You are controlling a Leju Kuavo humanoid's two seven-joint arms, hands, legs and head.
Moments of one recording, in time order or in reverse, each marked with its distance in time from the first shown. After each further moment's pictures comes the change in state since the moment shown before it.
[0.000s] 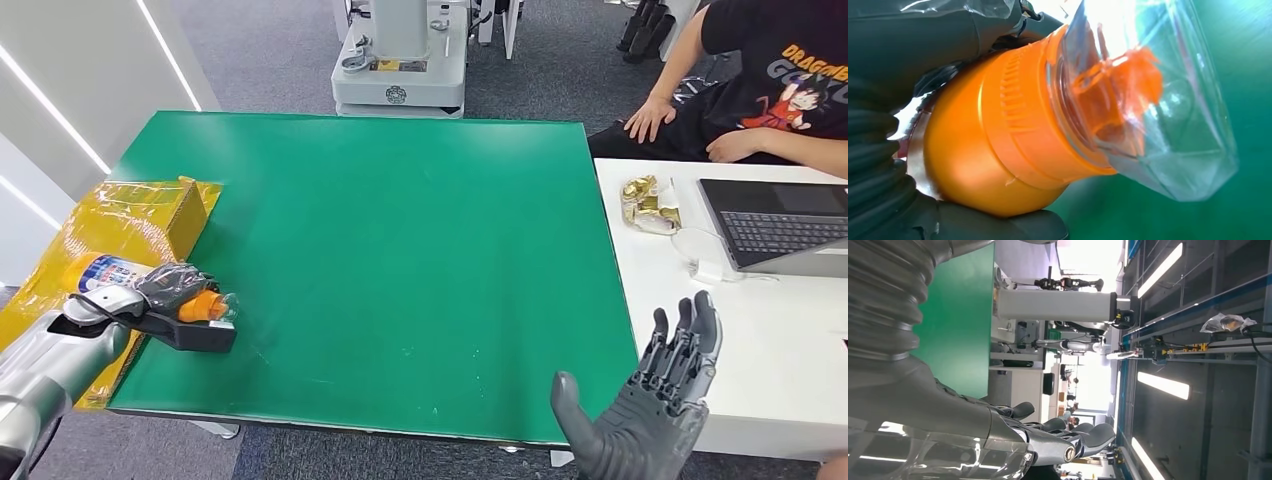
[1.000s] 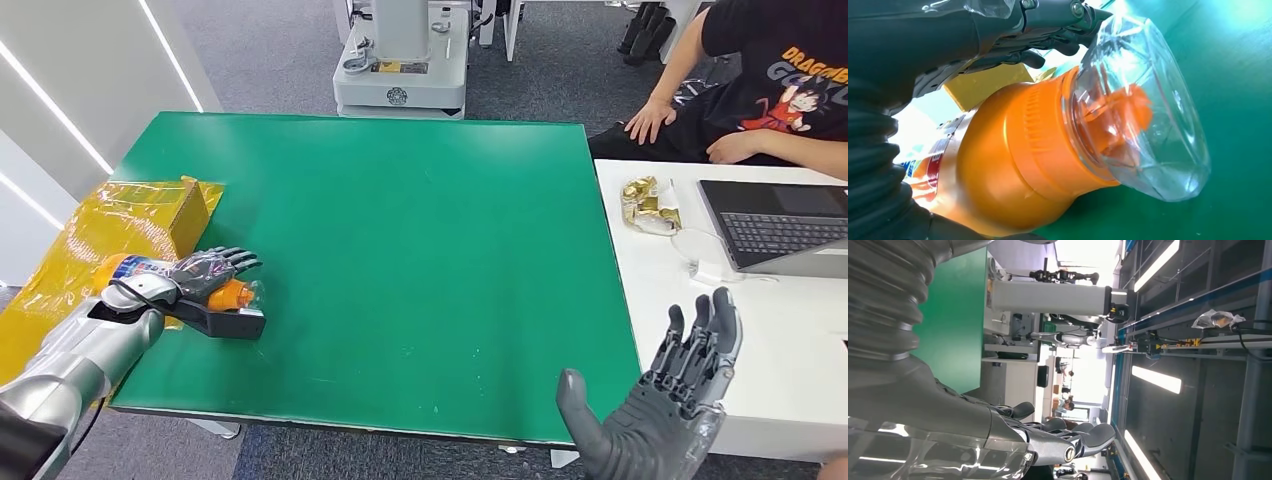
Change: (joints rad) left arm -0.073 -0.118 -0.011 0.098 -0.028 0.020 0.032; right arm 0.030 0.058 -0.033 -0.059 0.105 0.046 0.050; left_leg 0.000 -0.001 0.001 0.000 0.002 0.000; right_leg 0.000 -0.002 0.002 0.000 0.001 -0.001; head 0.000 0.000
